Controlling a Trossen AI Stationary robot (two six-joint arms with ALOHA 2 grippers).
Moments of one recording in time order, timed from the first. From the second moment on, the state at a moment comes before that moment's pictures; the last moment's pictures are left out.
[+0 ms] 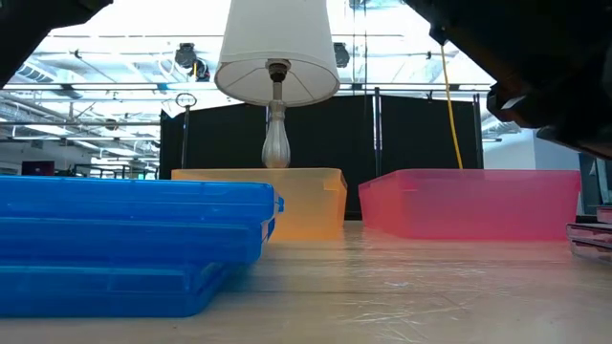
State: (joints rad) left arm -0.44 2.63 2.29 -0.40 -0.23 0.15; right arm 0.94 0.97 0.21 -0.04 0.00 1.53
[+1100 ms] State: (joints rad) left arm -0.46 2.63 2.29 -0.38 -0.21 0.18; right arm 0.99 0.97 0.21 -0.07 -0.03 1.56
